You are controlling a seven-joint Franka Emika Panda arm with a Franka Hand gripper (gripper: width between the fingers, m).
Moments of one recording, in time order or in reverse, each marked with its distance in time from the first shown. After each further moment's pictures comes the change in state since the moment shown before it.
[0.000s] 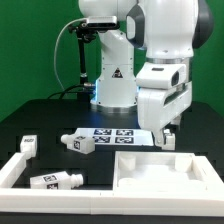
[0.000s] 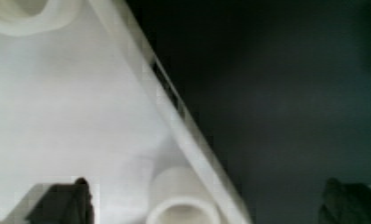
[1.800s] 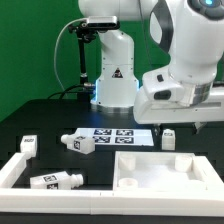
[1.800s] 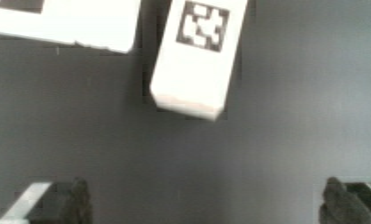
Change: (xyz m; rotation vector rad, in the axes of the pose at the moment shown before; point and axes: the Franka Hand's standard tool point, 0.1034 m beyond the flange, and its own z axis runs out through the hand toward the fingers) arm -0.014 -0.067 0.014 0.270 -0.570 0.892
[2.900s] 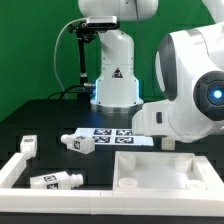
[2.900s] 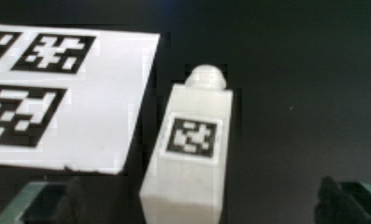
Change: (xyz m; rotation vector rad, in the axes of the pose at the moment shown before) arm -0.004 -0.002 0.027 0.038 -0.401 0.040
